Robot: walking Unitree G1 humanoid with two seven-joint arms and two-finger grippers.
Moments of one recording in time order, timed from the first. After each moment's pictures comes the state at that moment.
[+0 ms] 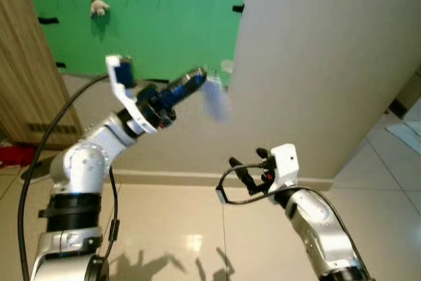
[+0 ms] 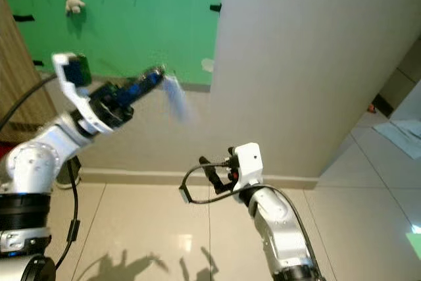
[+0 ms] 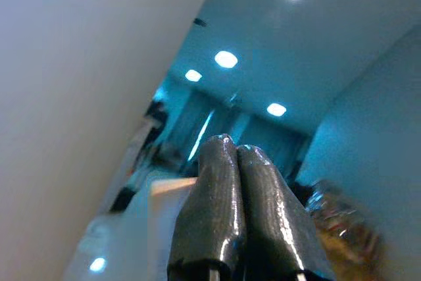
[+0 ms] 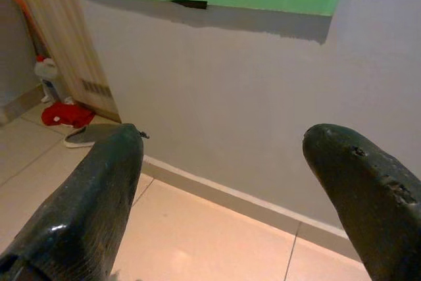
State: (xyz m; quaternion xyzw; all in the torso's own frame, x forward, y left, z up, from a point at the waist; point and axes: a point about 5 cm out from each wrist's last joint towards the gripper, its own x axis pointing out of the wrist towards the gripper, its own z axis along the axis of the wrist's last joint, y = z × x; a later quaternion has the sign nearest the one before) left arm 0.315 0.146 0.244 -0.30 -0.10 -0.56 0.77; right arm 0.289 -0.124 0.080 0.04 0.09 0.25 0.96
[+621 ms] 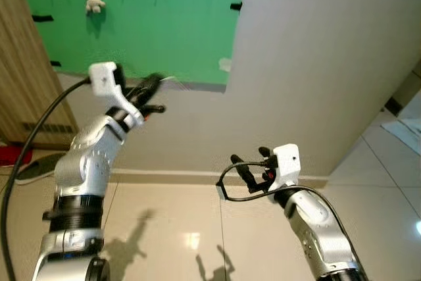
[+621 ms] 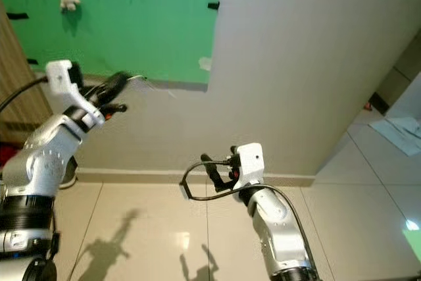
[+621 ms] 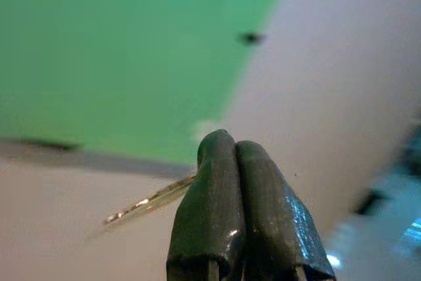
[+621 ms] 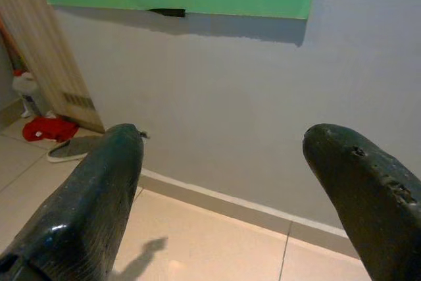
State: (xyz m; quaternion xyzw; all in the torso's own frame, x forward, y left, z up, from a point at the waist) left arm 0.350 0.192 0.203 -0.15 -0.05 -0.15 0.98; right arm 0.289 -0.122 0.083 0.05 0.07 0.21 0.97
